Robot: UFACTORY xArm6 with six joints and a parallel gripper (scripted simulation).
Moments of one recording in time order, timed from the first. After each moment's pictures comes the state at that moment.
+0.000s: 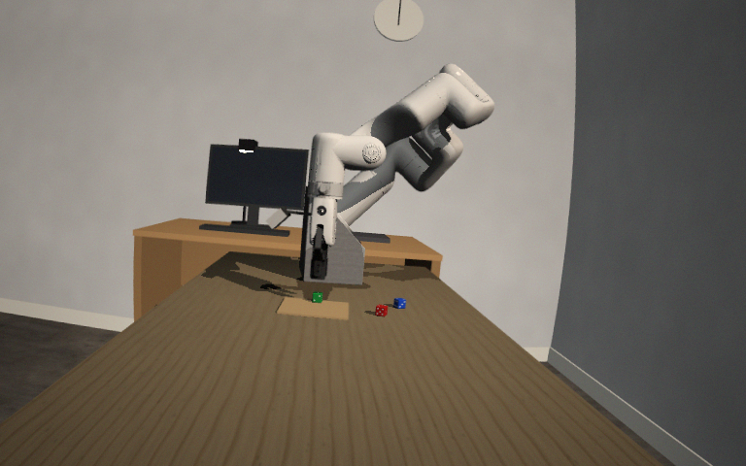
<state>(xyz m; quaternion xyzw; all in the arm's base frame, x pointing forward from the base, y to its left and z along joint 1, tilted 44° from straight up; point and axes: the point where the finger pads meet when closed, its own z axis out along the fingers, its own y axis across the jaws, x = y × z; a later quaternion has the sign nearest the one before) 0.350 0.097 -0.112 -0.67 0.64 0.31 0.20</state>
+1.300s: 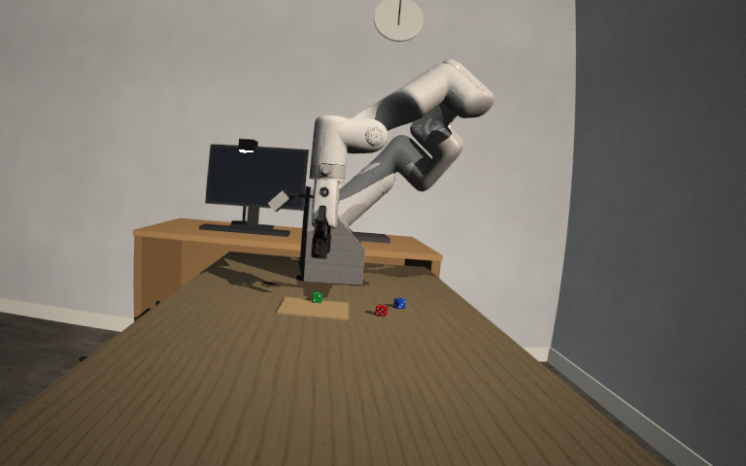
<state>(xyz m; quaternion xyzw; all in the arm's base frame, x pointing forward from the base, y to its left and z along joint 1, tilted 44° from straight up) 0.355 0.072 -0.083 -0.68 0.64 0.31 0.20</state>
